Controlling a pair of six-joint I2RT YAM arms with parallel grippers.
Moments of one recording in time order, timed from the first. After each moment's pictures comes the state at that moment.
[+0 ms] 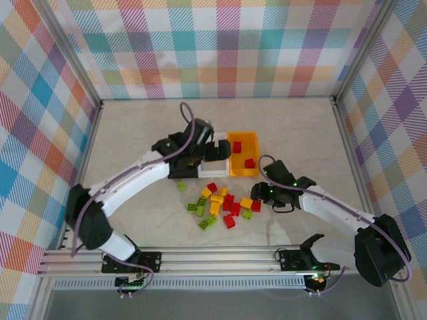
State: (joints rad) left arm -0.75 1.50 1.31 -0.61 -0.11 -0.69; right arm 0.58 1.17 0.64 -0.59 -0.08 0.76
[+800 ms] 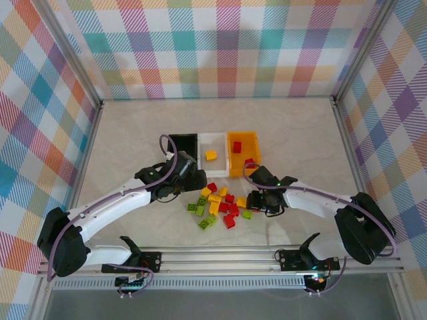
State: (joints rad) left arm -0.75 1.26 0.92 -0.67 -0.20 -0.80; right arm 0.69 1.37 0.66 -0.59 -0.02 0.79
